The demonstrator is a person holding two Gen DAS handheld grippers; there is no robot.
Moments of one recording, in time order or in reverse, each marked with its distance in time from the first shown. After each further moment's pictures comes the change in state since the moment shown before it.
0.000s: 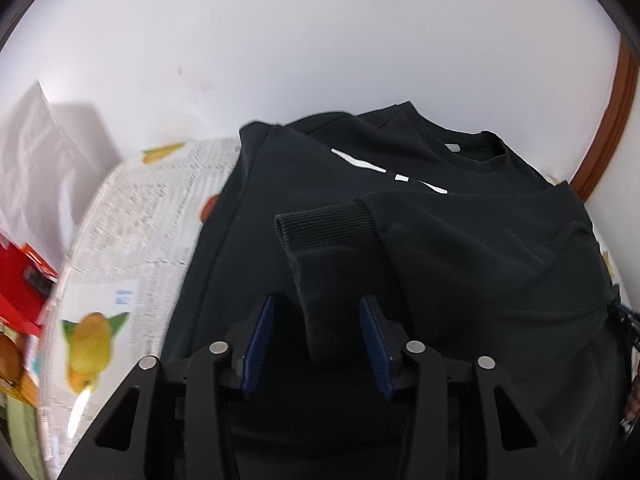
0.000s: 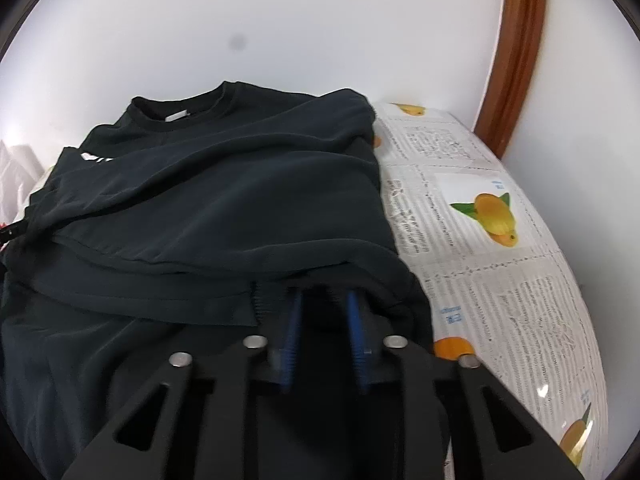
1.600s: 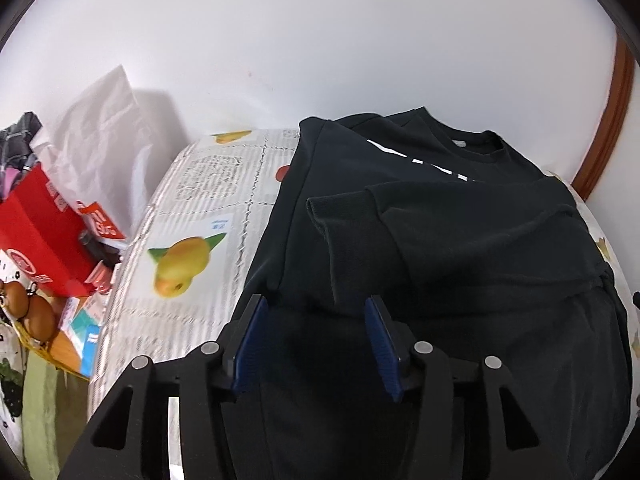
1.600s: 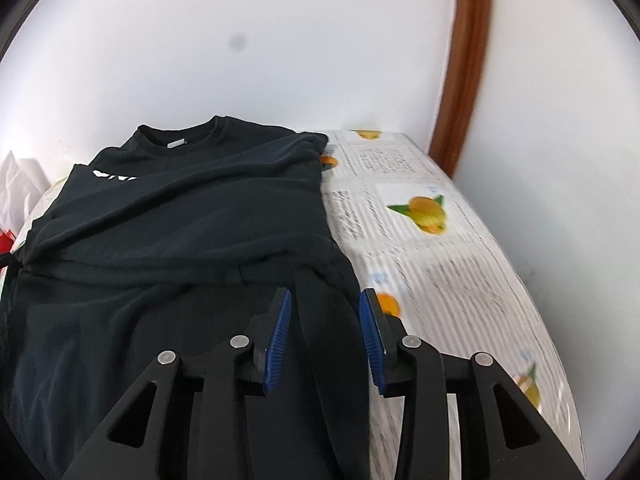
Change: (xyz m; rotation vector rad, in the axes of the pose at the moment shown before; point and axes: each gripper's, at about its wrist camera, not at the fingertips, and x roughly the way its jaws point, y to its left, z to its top) left arm -0.092 0.023 -0.060 -0.016 -0.043 0.107; right arm -0.083 -0.027 -0.037 0.039 -0.098 -0.044
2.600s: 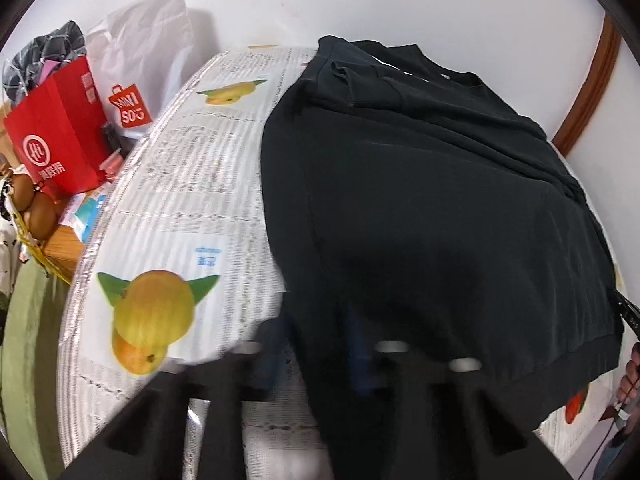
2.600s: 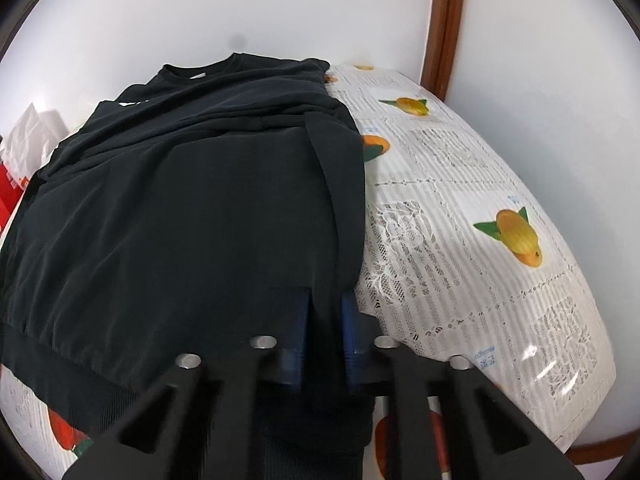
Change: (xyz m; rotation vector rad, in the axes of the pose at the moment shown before) left arm -0.051 0.030 -0.145 -0.072 0.132 -0.085; right arm -0.049 0.001 -0.127 -0.014 0.102 0.017
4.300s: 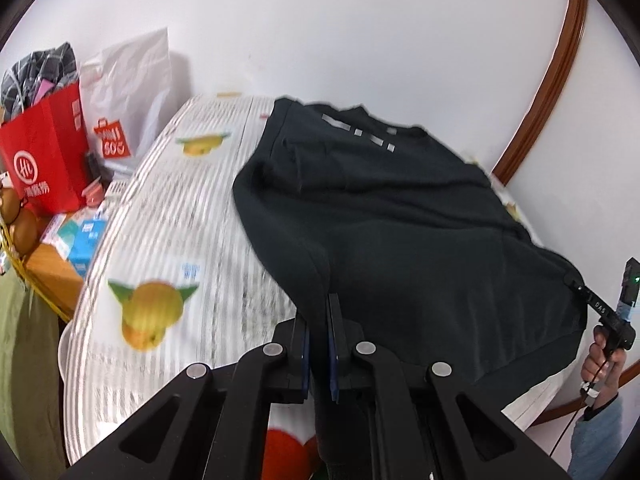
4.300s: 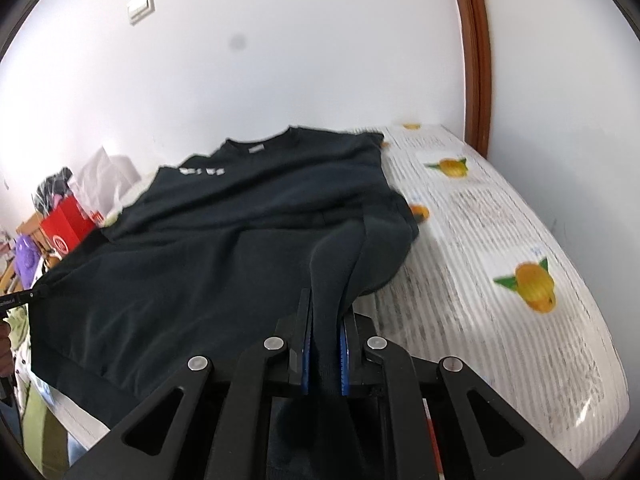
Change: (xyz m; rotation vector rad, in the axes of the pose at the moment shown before) left arm -0.078 -0.005 0.004 0.006 -0.152 -0.165; right arm -0.051 -0.008 0.017 -0.001 -0.170 0.250
